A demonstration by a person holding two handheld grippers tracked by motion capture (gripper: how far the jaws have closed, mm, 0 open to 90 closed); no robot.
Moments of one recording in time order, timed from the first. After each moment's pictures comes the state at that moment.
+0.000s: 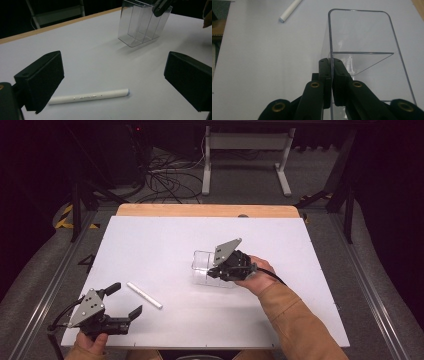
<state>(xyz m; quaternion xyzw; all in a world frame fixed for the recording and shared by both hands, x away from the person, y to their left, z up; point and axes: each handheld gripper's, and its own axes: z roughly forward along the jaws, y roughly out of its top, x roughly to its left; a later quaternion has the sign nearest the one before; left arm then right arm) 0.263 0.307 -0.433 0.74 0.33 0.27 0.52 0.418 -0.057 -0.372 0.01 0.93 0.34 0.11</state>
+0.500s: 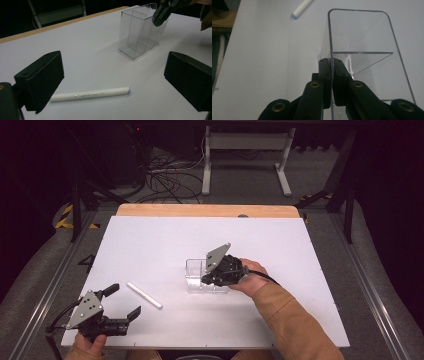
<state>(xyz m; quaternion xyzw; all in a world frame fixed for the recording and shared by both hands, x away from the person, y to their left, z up) 0.261 0.308 -0.434 0.73 0.34 0.27 0.52 0.416 -0.038 -0.386 -0.03 0.94 0.32 0.09</state>
